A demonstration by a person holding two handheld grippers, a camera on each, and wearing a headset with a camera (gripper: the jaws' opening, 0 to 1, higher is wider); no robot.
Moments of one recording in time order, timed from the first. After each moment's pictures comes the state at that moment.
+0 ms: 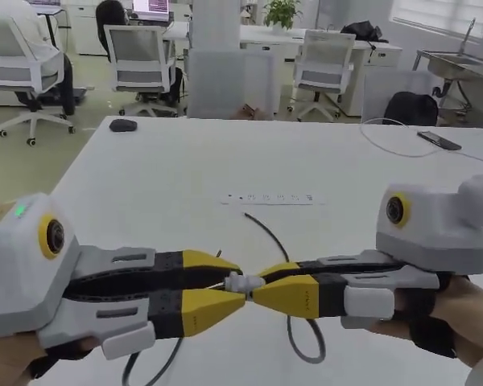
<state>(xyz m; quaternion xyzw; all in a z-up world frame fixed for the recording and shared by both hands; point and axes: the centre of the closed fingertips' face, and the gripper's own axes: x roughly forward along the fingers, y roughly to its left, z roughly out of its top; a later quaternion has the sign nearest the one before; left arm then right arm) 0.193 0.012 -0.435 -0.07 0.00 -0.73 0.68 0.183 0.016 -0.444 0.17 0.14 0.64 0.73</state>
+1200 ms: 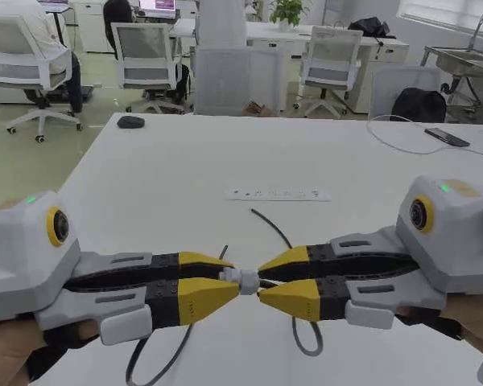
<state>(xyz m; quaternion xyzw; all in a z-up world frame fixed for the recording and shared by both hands) 0.194 0.024 -0.444 -0.13 0.08 -0.71 0.69 0.188 0.012 -0.458 -0.03 0.06 0.63 0.77</state>
